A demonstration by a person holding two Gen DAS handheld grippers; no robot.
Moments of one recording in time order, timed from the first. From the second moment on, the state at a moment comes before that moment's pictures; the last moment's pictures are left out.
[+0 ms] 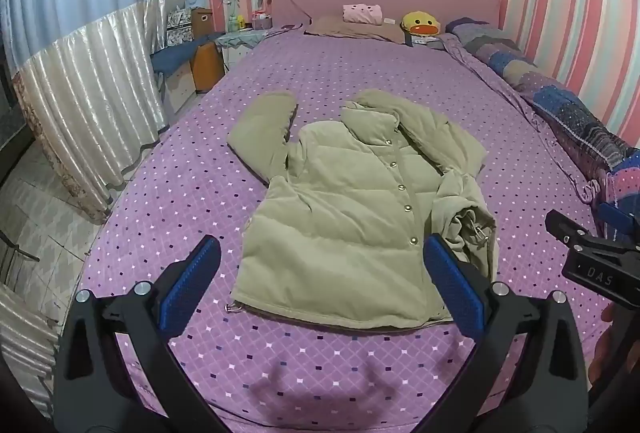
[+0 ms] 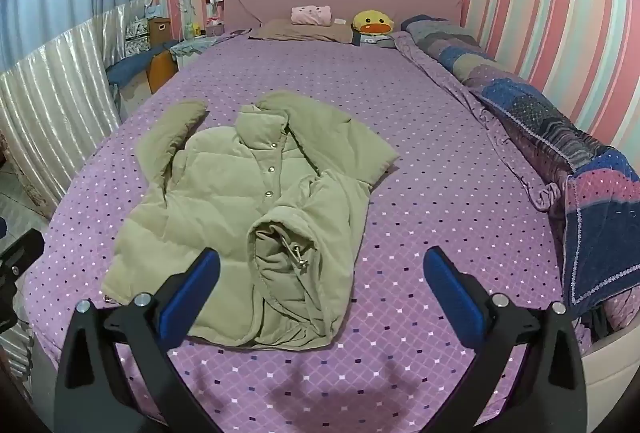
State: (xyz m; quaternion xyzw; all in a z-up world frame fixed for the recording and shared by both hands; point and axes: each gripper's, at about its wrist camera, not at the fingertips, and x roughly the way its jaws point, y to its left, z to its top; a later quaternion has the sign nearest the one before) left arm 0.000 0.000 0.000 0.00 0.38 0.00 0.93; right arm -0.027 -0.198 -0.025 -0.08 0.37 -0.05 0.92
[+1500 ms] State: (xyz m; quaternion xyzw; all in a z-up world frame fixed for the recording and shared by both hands) left arm -0.003 -0.002 0.006 0.01 0.37 0.00 0.93; right arm -0.033 -0.199 -0.016 -0.07 0.37 -0.04 0.93
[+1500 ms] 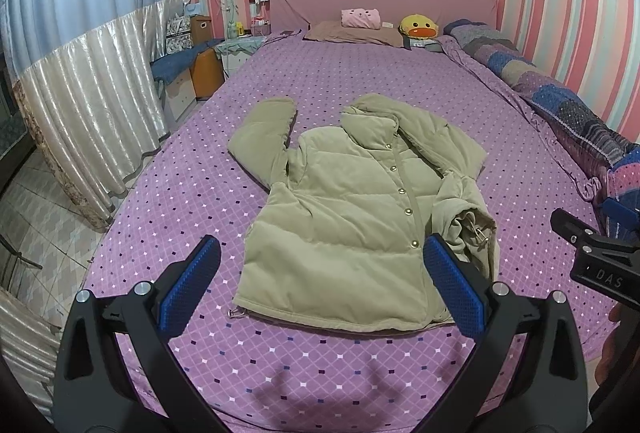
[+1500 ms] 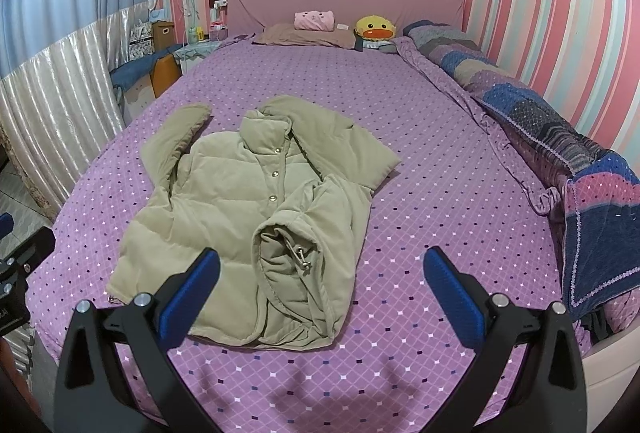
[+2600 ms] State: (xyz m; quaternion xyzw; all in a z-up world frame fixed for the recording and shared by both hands) left arm 0.002 -0.001 -0.003 0.01 0.37 0.00 0.93; right arm -0.032 -0.204 -0.016 -0.06 0.37 -0.04 0.93
